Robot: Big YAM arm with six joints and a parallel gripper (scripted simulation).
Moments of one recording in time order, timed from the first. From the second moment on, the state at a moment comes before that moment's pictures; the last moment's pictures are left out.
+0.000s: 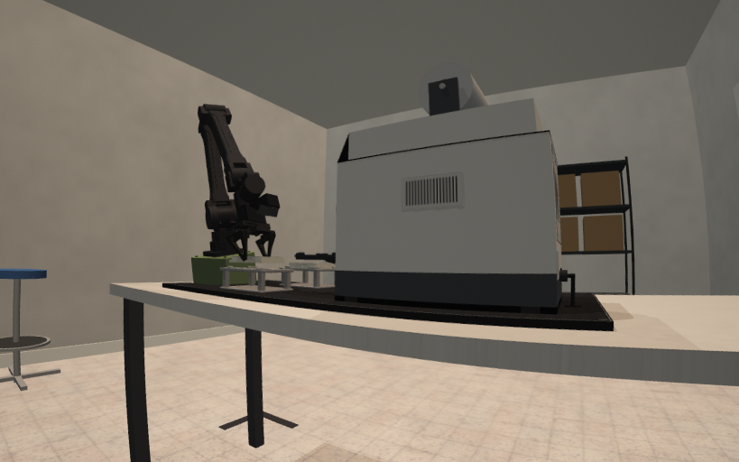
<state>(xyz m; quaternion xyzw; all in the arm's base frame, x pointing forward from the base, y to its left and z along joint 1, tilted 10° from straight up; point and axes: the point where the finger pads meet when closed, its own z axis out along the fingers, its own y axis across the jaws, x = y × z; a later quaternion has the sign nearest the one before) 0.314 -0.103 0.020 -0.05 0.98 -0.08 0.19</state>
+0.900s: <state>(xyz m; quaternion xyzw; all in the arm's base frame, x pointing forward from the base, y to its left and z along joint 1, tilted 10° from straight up) 0.316 -0.104 0.017 -0.05 0.98 -0.08 0.19</state>
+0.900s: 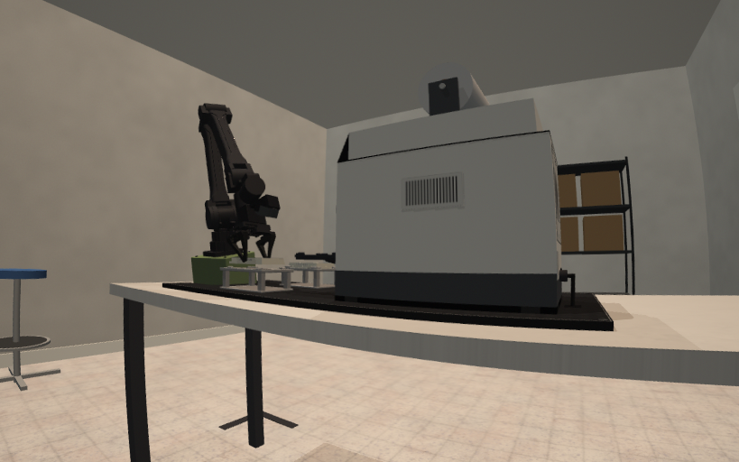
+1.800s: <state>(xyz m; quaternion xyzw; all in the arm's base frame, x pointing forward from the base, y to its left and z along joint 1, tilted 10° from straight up) 0.313 -0.104 0.015 -0.05 0.98 -0.08 0.19</state>
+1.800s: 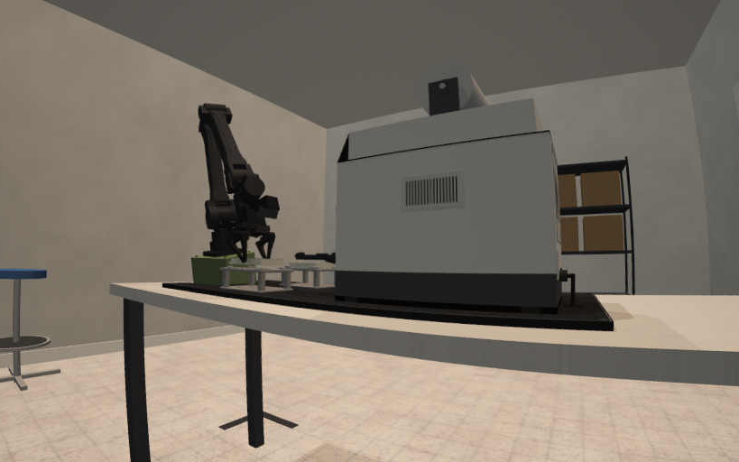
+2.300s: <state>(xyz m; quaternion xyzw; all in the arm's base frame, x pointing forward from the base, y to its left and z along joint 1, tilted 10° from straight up) 0.317 -0.104 0.017 -0.05 0.98 -0.08 0.19</state>
